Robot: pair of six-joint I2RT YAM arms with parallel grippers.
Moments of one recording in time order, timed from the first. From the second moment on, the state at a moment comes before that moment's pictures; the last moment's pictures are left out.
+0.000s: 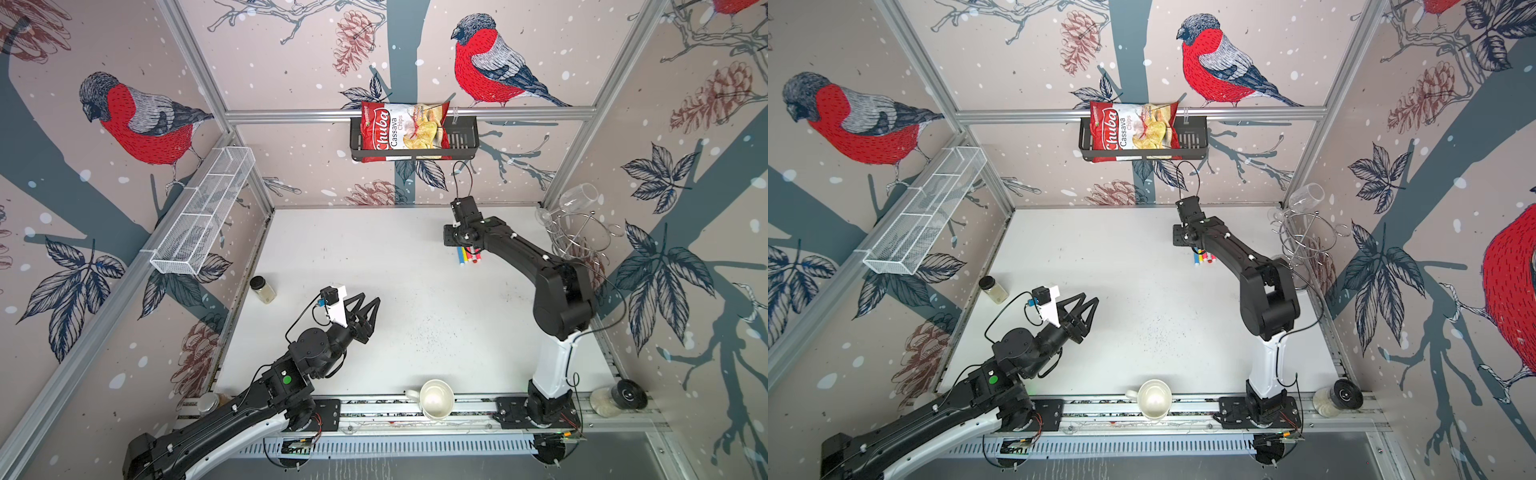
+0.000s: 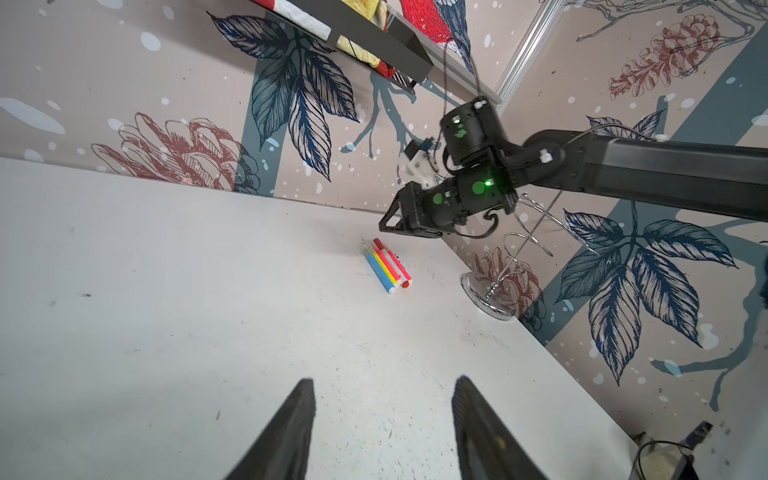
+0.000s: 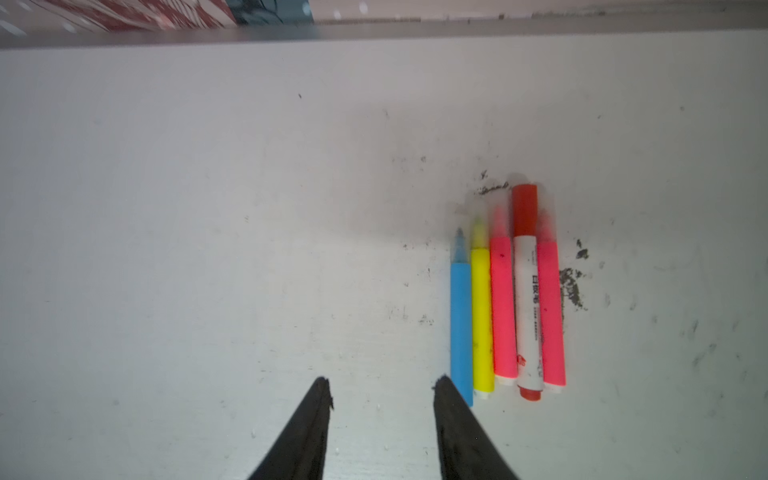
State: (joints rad) left arm -0.93 0.46 0.28 0.17 -0.33 -0.44; right arm 0.45 1.89 1.56 -0.52 0.12 0.26
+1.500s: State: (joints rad) left arm -0.84 0.67 0.17 0.24 -1.22 -0.06; right arm 0.49 0.39 0.10 0.10 0.77 0.26
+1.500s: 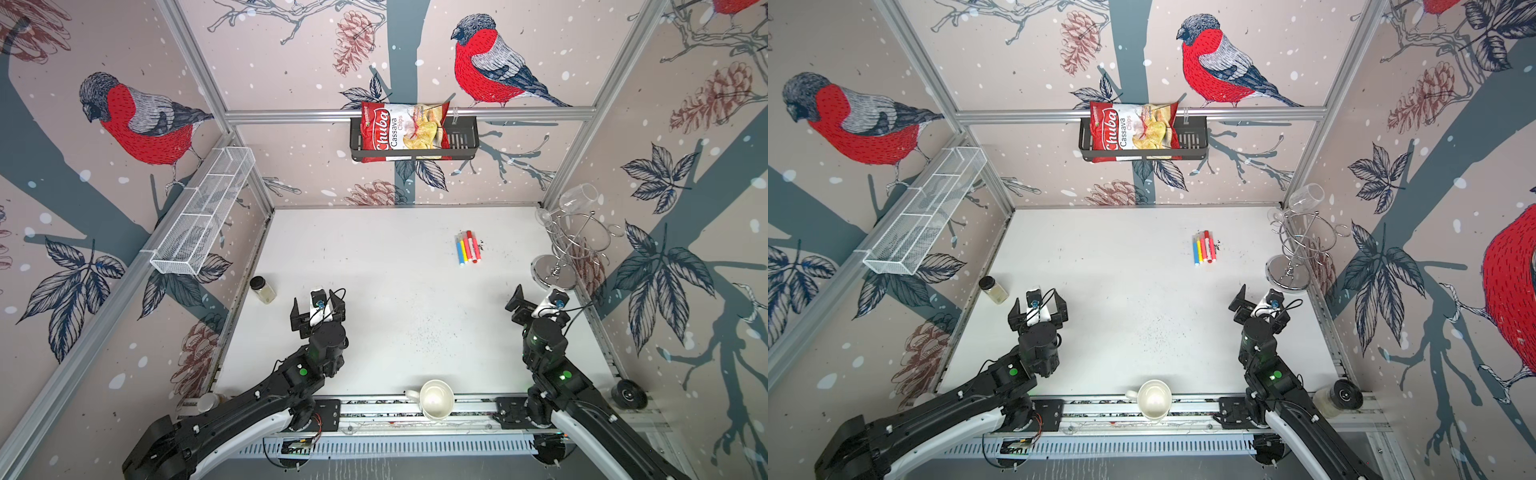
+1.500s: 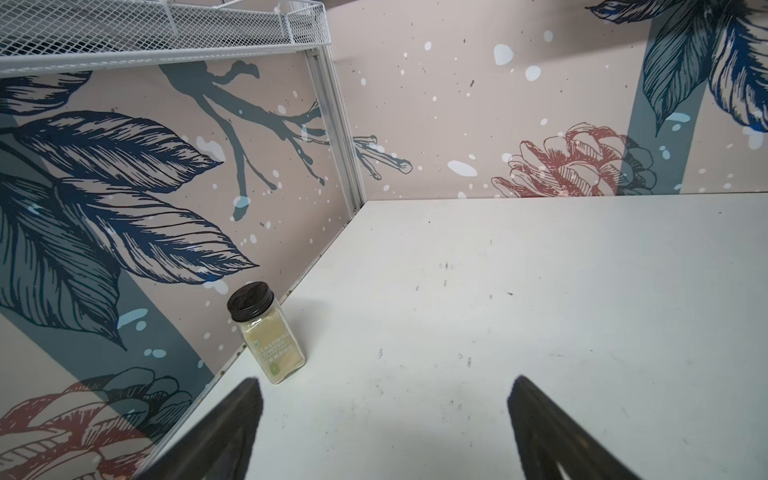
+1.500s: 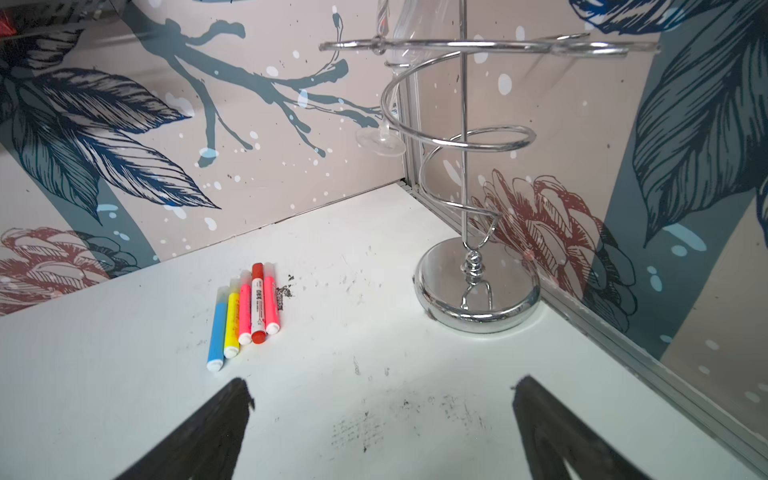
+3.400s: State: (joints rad) left arm -0.41 1.22 0.03 1.13 -0.97 0.04; right arm 0.19 1.25 0.11 1.07 0.54 0.10
